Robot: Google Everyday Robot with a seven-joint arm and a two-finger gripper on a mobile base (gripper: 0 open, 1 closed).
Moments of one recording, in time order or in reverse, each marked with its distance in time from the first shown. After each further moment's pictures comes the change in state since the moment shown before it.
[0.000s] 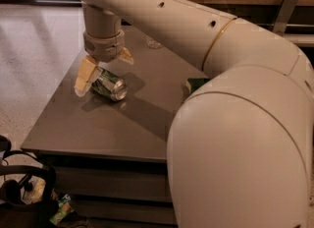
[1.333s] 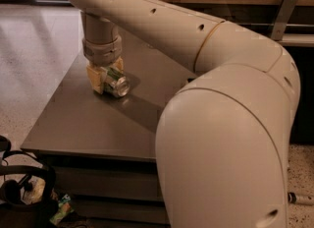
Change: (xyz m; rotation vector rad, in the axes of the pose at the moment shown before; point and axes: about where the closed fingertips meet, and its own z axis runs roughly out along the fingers) arm -0.008 -0.002 0.022 -0.001 0.024 0.000
